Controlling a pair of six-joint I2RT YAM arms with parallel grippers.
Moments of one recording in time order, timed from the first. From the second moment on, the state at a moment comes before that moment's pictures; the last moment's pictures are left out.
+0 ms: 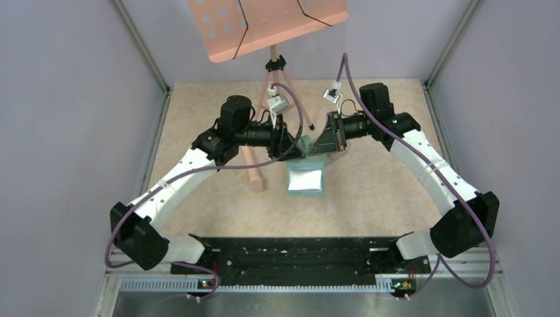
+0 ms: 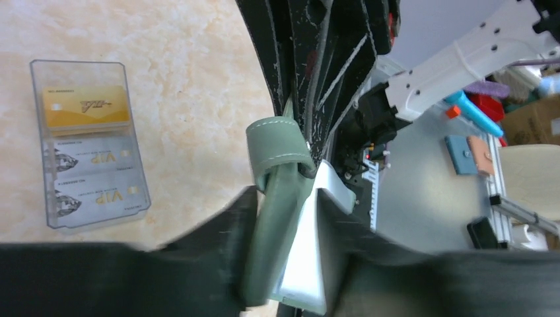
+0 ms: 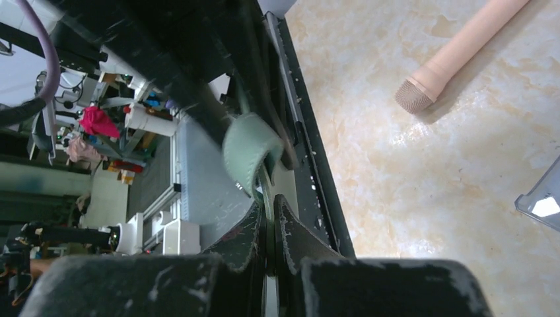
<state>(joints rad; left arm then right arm) -0.58 1.35 1.26 -0.26 0.88 -0.20 0.41 1.40 1.35 -0.60 -1.12 0.21</state>
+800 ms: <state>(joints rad) -0.54 1.34 1.17 -0.58 0.26 -0.37 0.34 1.40 1.30 -0.50 -0.95 0.37</state>
